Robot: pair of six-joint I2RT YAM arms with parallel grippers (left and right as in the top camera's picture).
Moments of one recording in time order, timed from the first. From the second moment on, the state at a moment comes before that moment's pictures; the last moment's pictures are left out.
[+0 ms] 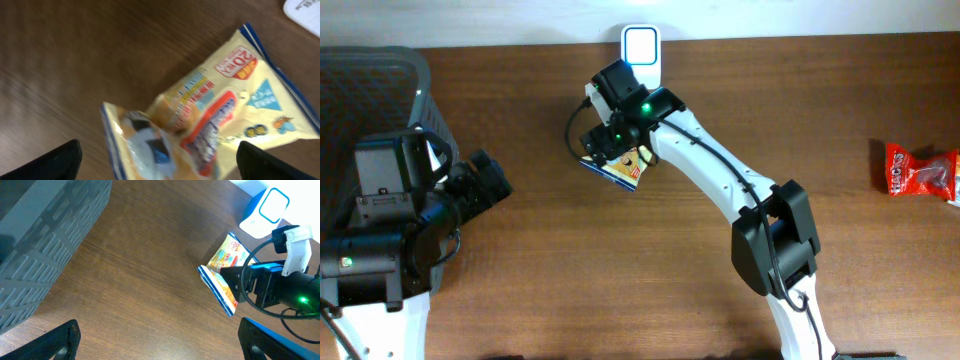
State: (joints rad) left arm 0.06 1.14 1.47 -1.23 0.01 -0.47; right arm 0.61 2.24 2.01 -0.83 -0.08 0.07
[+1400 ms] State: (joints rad) left arm 0.06 1.14 1.47 -1.23 0.01 -0.47; right arm -0.16 2.33 2.00 -1.23 0.43 0.31
